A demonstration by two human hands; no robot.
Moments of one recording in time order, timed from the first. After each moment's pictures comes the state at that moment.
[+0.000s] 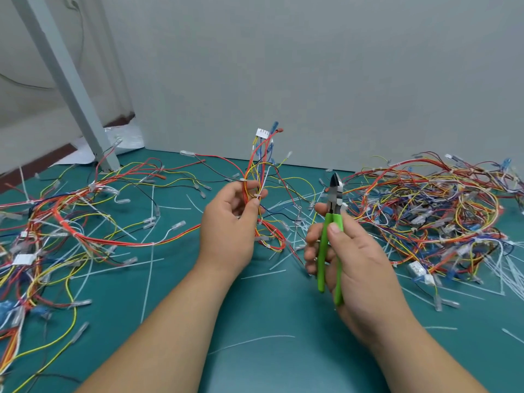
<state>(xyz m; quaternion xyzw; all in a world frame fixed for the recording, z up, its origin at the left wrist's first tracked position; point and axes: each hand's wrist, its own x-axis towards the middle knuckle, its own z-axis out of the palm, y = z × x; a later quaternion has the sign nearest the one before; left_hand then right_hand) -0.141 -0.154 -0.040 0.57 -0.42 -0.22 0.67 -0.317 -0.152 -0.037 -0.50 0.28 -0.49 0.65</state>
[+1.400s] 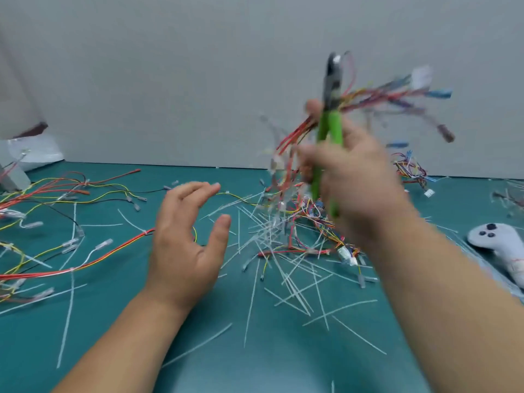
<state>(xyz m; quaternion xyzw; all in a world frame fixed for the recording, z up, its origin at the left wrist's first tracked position) -0.163 -0.143 -0.048 0.52 -0.63 0.02 0.58 -0.361 -0.188 0.078 -0.60 0.34 -0.56 0.46</state>
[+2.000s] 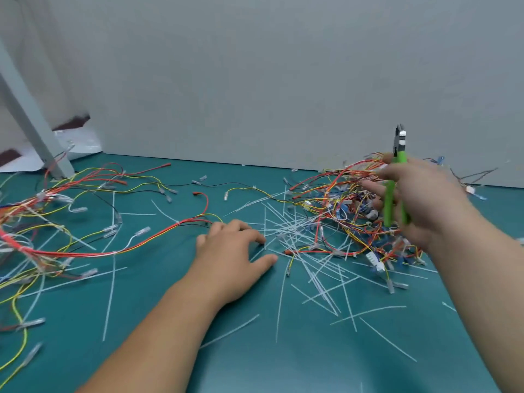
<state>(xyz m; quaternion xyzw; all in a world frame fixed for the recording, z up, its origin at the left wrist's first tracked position) -0.160 -0.146 -0.063 0.72 -0.66 -0.09 0.20 -0.414 -0.231 0.051 -0.46 0.56 -0.52 0.46</state>
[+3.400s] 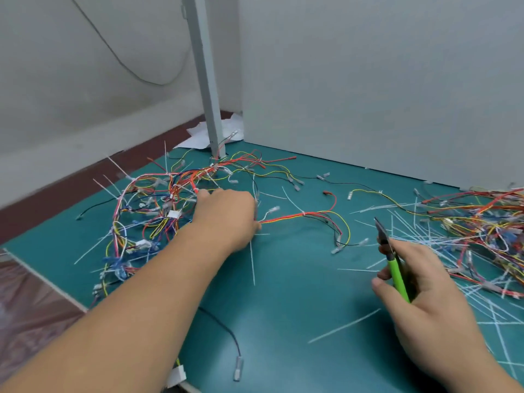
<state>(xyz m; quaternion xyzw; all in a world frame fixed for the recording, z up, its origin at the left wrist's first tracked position) -0.004 -0.058 -0.002 0.87 -0.50 0.03 -0.01 -0.300 -0.108 -0.050 -0.80 0.33 -0.40 0.30</state>
